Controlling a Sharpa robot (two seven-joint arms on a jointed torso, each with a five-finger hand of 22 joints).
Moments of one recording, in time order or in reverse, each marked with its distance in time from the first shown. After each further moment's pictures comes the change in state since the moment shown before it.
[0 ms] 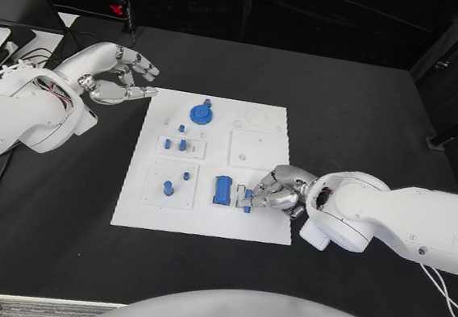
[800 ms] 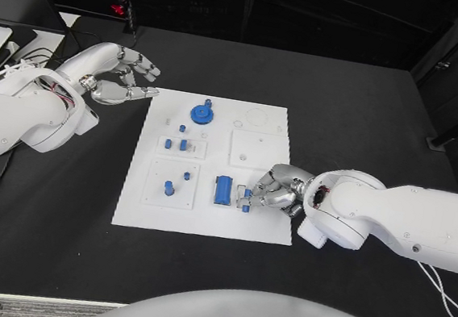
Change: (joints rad) left arm 0.000 0.002 0.000 -0.001 0.000 0.004 -0.002; left_hand 0.000 0.000 0.000 0.000 0.000 0.000 0.000 0.000 0.000 0.000 0.000 0.000 0.000 0.000 0.000 0.000 0.000 0.000 0.000 0.000 0.000 0.001; right arm 0.002 0.023 0.001 -0.022 -0.011 0.011 -0.012; right_hand -0.013 -0.002 -0.021 0.021 -0.009 0.003 0.003 -0.009 0.000 0.000 0.000 0.000 0.000 0.000 0.000 0.000 0.000 0.000 0.000 0.000 0.000 0.000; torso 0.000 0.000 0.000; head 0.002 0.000
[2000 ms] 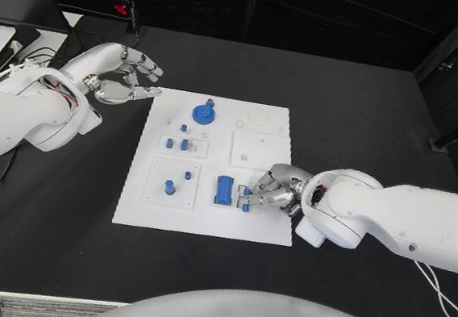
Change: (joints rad) left arm 0.000 0.001 0.000 -0.001 0.000 0.002 -0.003; left_hand 0.004 0.004 0.000 0.000 0.000 0.000 0.000 0.000 0.000 0.000 0.000 0.000 0.000 0.000 0.000 0.000 -0.001 0.000 0.004 -0.004 0.000 0.001; right arm 0.003 0.025 0.000 -0.015 -0.005 -0.009 -0.027; right_hand -0.013 -0.002 -0.033 0.022 0.005 0.004 -0.003 0.018 0.012 0.000 0.000 0.000 0.000 0.000 0.000 0.000 0.000 0.000 0.000 0.000 0.000 0.000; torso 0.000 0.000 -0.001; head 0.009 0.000
